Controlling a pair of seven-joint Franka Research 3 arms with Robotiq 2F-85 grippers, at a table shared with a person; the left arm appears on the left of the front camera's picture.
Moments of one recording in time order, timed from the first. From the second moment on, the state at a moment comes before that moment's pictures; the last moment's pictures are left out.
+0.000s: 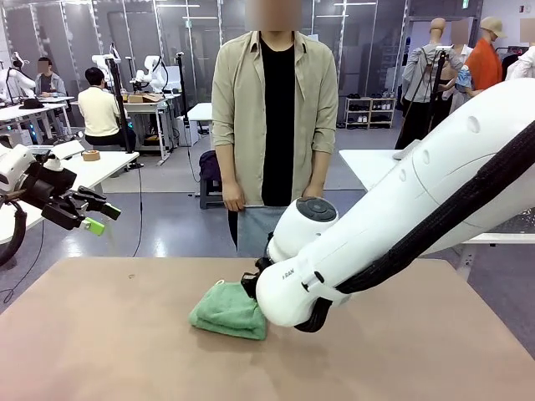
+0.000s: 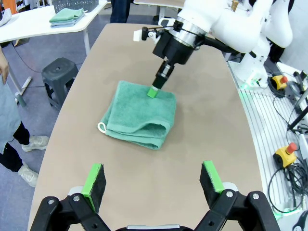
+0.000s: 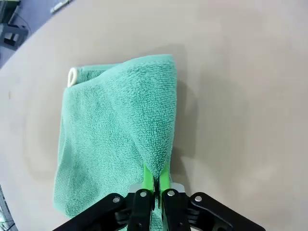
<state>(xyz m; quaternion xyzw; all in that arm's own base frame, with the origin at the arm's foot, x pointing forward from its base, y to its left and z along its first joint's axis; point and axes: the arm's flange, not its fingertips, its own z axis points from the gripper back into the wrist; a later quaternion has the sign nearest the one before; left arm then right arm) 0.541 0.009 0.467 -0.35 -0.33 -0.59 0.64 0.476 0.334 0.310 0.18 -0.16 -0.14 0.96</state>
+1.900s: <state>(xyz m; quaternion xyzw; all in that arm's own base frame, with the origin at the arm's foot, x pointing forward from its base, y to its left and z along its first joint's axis) 0.541 0.009 0.467 -0.35 -0.33 -0.59 0.64 0.629 0.010 0.325 0.08 -0.20 -0.01 0.98</state>
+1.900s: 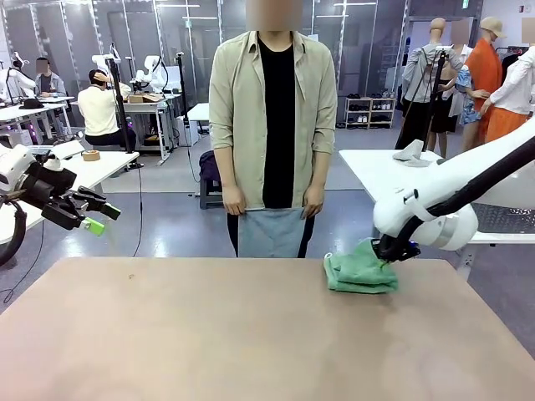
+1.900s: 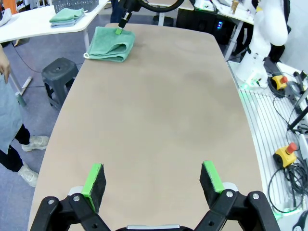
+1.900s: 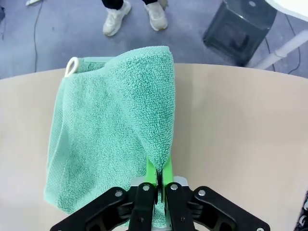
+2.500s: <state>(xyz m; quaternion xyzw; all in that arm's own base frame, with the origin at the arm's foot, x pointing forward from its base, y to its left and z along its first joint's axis) 0.541 0.009 0.467 -0.35 -0.33 -0.59 0.64 0.619 -0.068 0.326 0.05 -0.19 -0.01 0.98</state>
